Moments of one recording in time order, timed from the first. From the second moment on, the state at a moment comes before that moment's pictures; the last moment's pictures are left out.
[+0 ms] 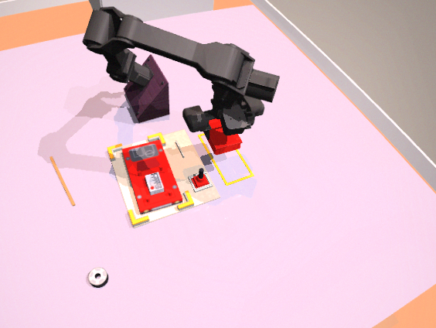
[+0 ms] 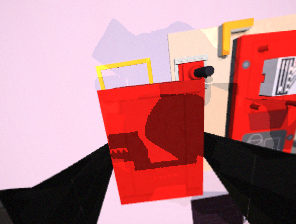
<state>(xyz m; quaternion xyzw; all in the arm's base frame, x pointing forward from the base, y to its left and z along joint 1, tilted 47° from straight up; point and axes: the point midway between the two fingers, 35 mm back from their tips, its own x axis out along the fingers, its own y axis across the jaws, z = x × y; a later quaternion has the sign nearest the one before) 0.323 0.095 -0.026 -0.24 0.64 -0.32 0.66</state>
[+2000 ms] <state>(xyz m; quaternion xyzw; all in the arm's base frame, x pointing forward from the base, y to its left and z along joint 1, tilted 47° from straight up) 0.314 0.084 -0.080 -0.23 0.64 -0.32 0.66</state>
